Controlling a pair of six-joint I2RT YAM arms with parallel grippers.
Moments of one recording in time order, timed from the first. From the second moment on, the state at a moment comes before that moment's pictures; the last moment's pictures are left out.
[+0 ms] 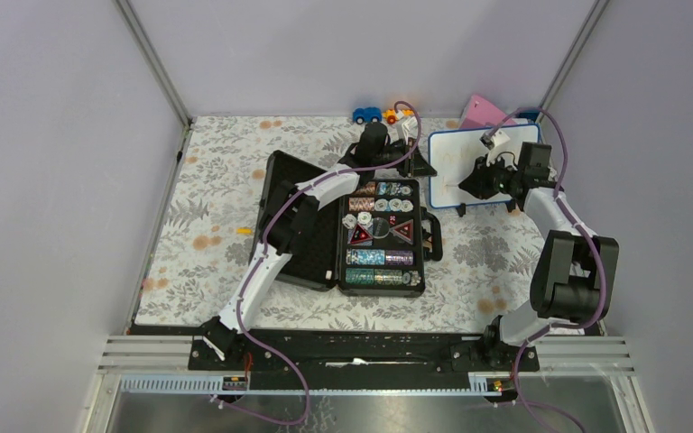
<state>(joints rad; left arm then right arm) -0.61 2.62 2.16 0.29 0.81 -0.60 -0.17 1.56 1.02 -0.20 -0.76 -0.33</state>
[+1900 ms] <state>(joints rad) -0.61 2.62 2.16 0.29 0.81 -0.60 -0.17 1.59 0.99 -0.19 -0.69 -0.38</state>
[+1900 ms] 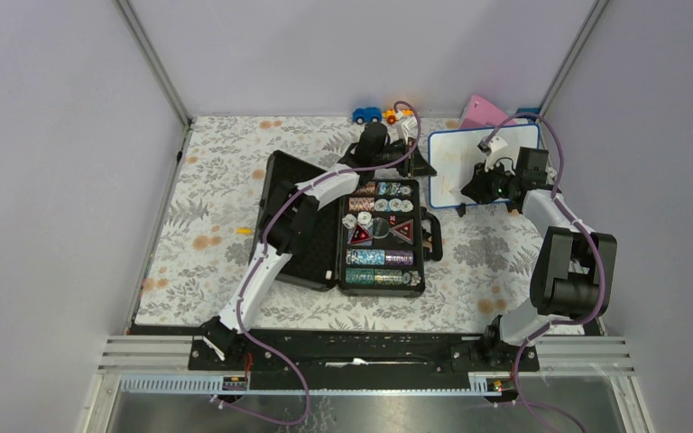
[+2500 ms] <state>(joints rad) -0.61 2.62 2.16 0.29 0.81 -0.60 -0.17 1.59 1.01 -0.20 -0.69 -0.37</state>
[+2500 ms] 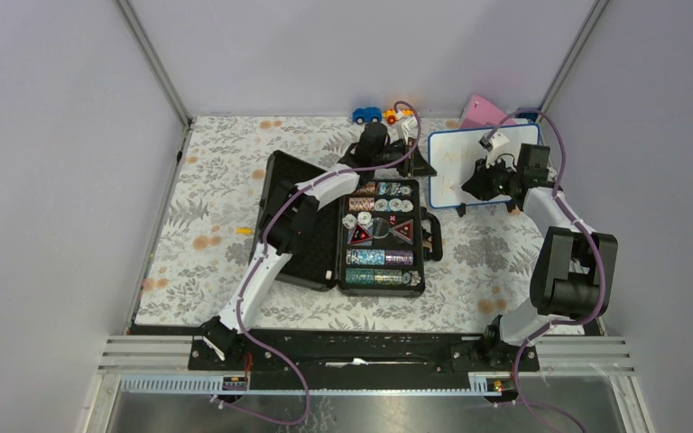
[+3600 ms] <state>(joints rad) -0.61 2.62 2.16 0.29 0.81 -0.60 -0.17 1.59 1.03 -0.19 -0.66 -0.30</state>
